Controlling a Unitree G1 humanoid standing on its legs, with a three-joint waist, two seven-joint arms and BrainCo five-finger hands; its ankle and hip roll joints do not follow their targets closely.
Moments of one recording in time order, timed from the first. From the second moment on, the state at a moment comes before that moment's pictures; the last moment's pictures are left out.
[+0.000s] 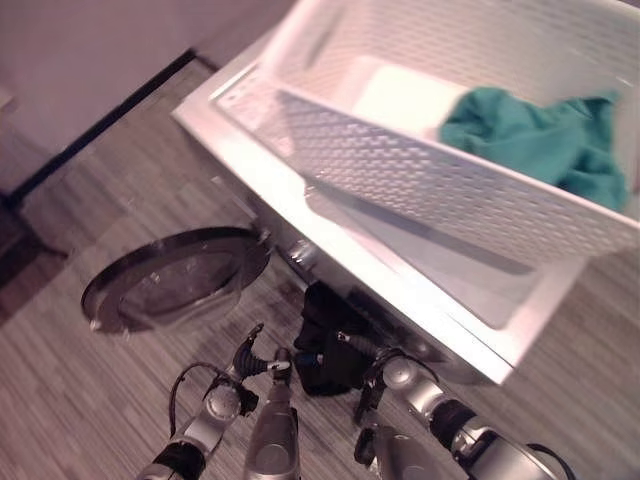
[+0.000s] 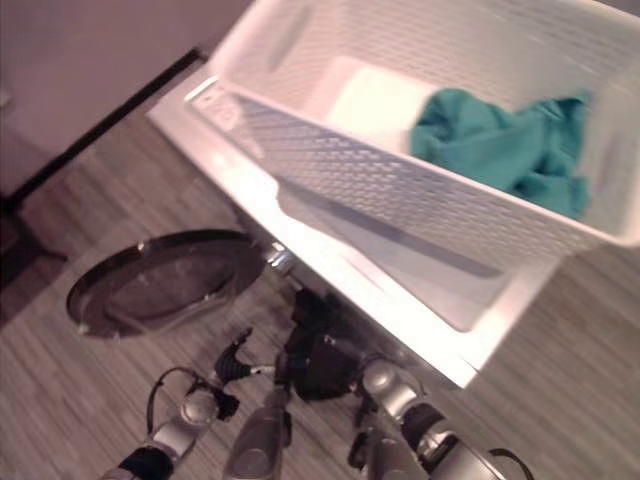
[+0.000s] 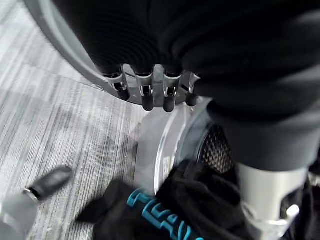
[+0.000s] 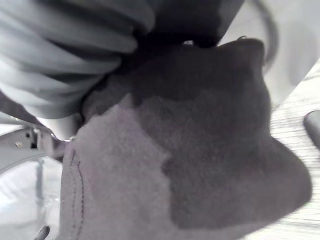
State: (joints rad) left arm -0.16 0.39 -0.42 0.69 0.04 -0.17 0.21; right arm -0.38 -0.21 0.62 0.76 0.16 -0.03 -0.17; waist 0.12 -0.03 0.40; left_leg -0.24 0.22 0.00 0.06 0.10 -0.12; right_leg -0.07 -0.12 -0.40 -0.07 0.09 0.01
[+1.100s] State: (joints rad) left arm -0.24 0.50 -0.56 0.52 0.21 -0.26 0.18; right arm -0.35 -0.28 0.62 0.40 0.33 -0.09 -0.13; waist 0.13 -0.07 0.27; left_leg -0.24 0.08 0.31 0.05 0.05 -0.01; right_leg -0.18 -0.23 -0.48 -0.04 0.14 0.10
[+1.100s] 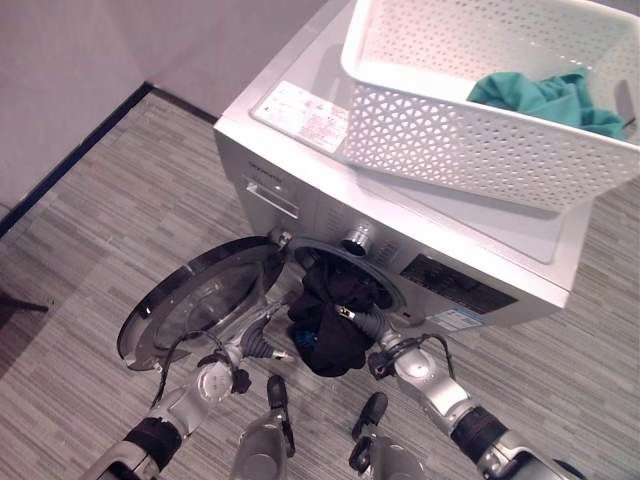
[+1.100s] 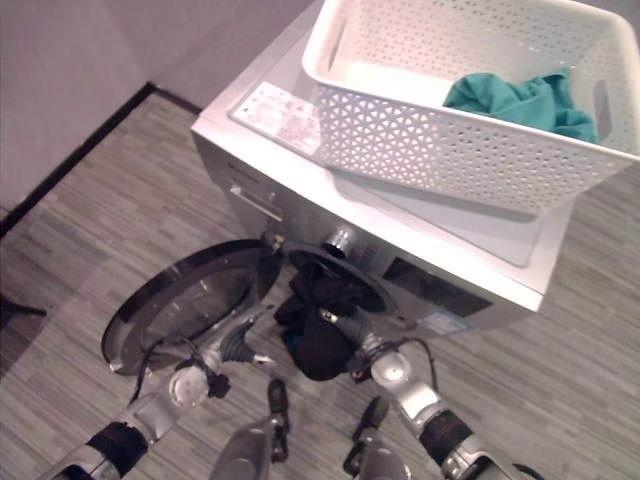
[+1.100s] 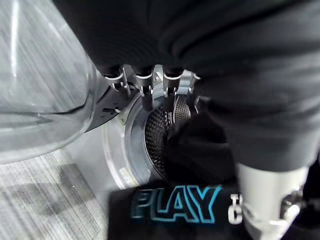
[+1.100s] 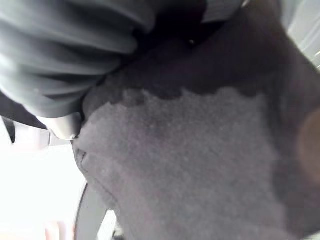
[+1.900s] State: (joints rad) left arm -0.47 0.24 -0.58 0.68 -0.01 -0.17 0.39; right arm -0.47 -0.18 0.67 0.38 0.56 -0.16 -0.26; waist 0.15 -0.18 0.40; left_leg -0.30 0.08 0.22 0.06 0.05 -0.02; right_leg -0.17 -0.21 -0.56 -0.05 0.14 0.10
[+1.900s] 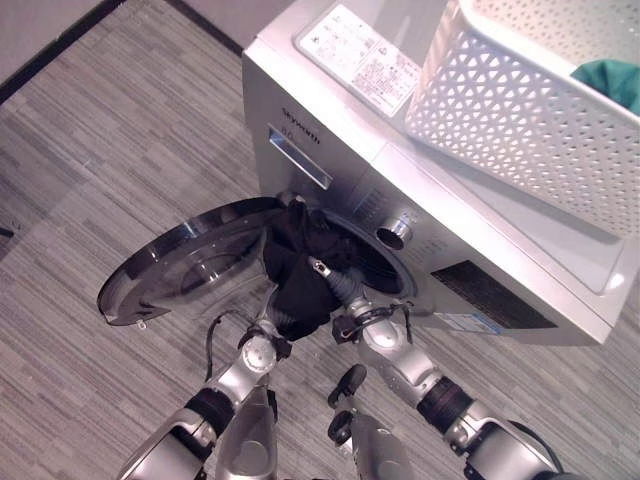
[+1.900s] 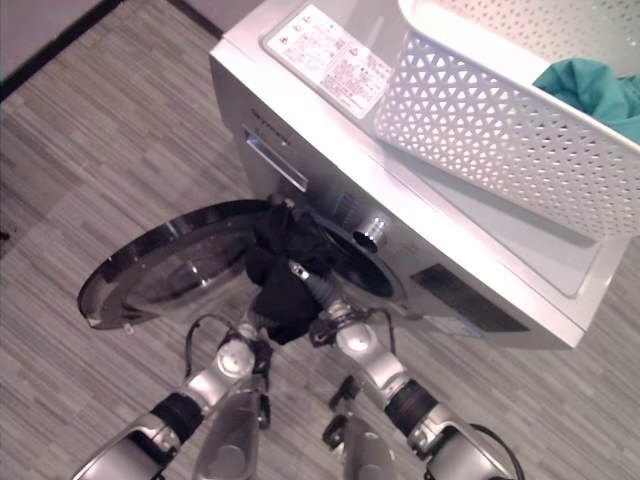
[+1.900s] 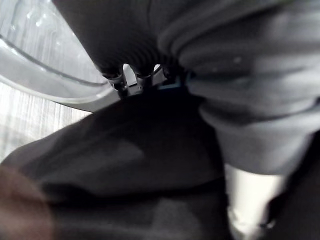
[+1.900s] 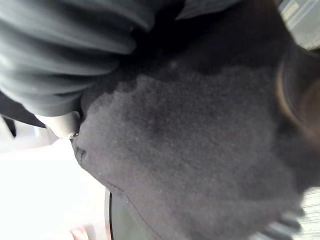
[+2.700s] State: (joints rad) left arm -0.57 0.22 -0.63 0.77 -0.30 -0.17 0.42; right arm -0.54 -0.14 0.72 0.45 0.61 -0.17 -0.29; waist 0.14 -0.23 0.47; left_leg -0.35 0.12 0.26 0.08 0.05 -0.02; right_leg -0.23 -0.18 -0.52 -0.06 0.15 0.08
